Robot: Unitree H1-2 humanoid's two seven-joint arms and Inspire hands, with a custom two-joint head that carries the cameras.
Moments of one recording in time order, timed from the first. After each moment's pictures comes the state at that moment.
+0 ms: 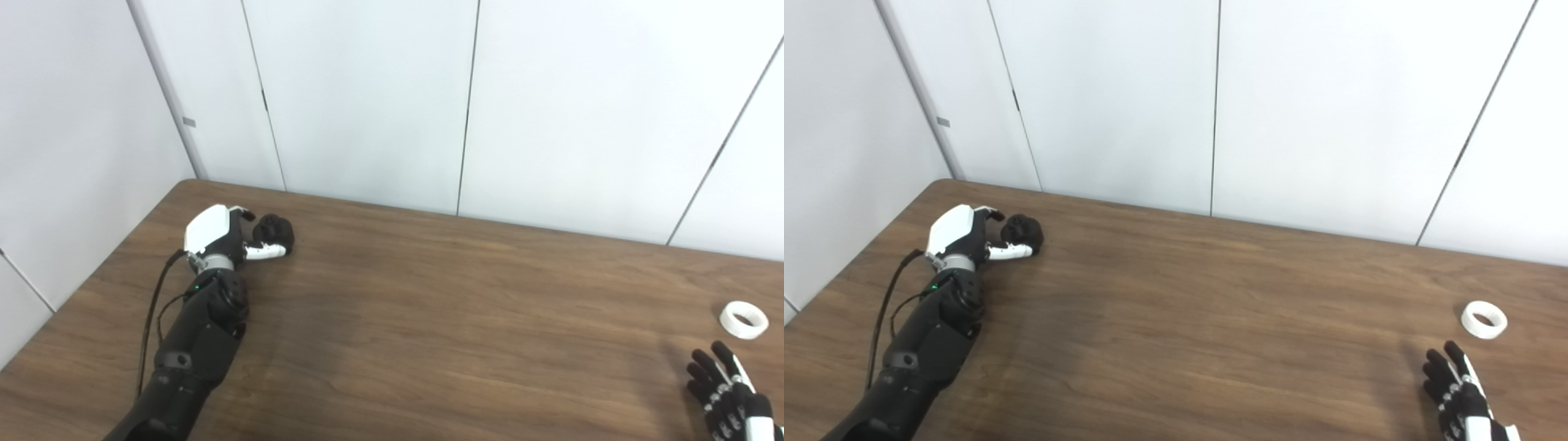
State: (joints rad) left arm -0.46 0.46 0.03 0.42 0.62 0.47 0.12; right arm 0.11 -0.17 -0.11 -0.16 0.13 -0.01 0.12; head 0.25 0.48
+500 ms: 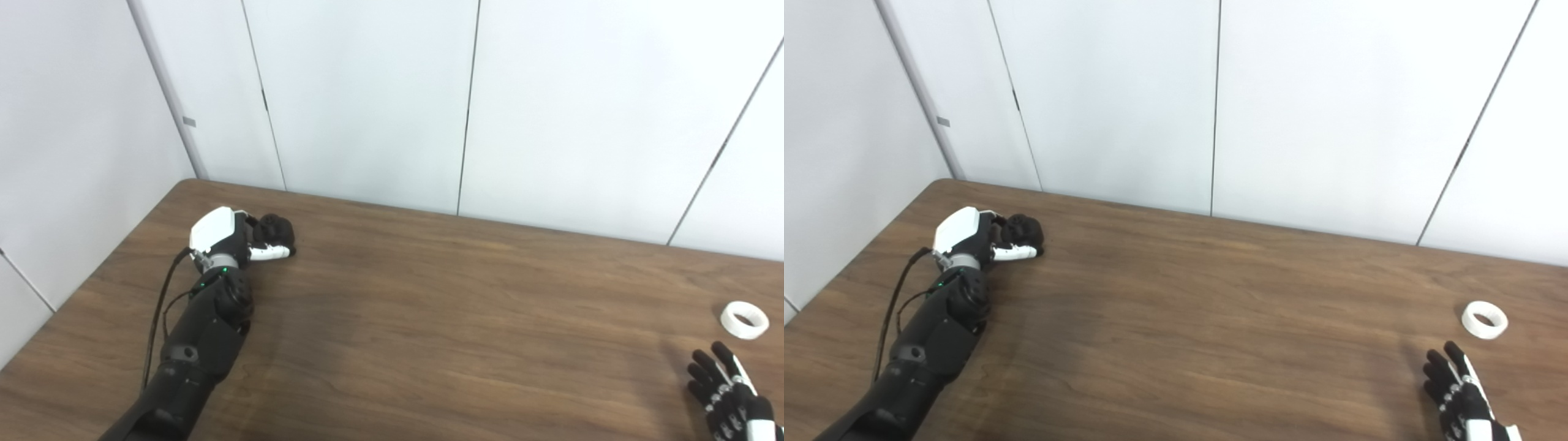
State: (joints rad) left arm -0.48 0.46 0.00 0.48 0.62 0.47 0.12; right arm 0.12 -0.18 -0.11 -0.16 0.13 -0.01 0.12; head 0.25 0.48
